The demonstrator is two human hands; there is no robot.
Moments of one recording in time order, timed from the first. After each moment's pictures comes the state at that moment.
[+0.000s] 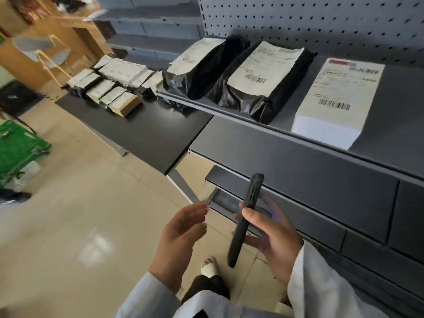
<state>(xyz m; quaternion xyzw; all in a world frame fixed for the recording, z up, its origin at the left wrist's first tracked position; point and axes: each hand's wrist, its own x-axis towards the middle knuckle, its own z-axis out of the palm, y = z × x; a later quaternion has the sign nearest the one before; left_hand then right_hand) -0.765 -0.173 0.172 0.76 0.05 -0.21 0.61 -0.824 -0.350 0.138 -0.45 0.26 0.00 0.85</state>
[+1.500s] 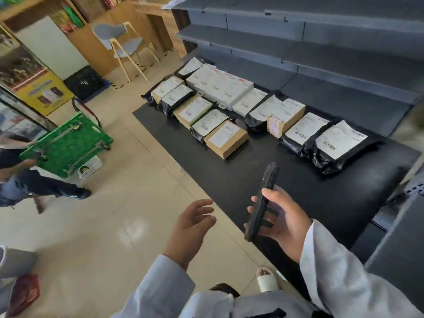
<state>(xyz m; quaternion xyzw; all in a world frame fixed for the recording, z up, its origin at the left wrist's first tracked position) -0.220 0.098 0.148 0.81 0.11 -0.19 0.55 -0.244 -0.116 0.144 -0.36 0.27 0.14 0.88</state>
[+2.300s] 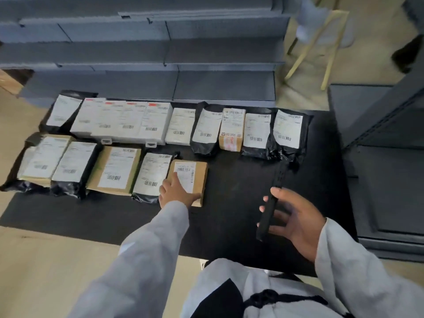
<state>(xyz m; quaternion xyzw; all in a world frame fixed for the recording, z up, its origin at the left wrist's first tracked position) 0.168 0.050 -0.001 0.95 -0.17 -0.26 0.07 -0.089 -0.058 0.149 -0.33 0.49 -0.13 0.80</state>
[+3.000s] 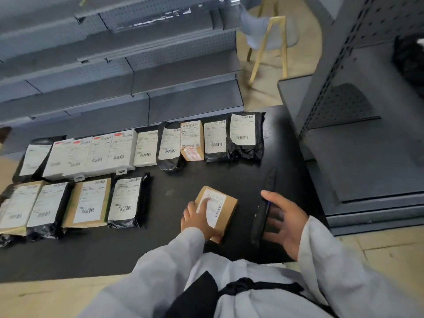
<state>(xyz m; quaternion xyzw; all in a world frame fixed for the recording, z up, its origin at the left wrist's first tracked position) 0.033 0.014 -0.013 0.87 -0.37 -0.32 -0.06 -0.177 -0.068 0.130 -0.24 0.55 -0.19 0.78</state>
